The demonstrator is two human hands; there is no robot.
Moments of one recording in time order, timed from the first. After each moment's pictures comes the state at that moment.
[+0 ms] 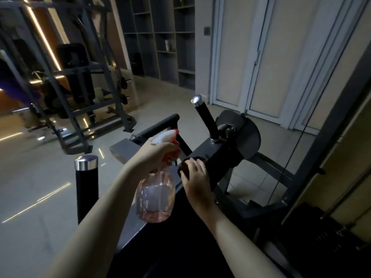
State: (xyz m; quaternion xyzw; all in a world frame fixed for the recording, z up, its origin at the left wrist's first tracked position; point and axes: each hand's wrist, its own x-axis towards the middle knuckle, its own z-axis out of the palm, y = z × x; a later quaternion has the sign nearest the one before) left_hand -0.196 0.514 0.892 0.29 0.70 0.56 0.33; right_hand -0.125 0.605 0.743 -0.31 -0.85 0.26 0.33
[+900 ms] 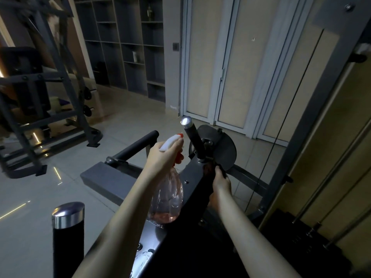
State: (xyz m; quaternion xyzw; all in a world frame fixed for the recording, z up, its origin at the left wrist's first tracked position) left_hand -0.238 0.588 0.878 0.37 0.63 0.62 0.29; right_hand -0.117 0.686 0.791 -0.55 -0.32 0.66 0.40
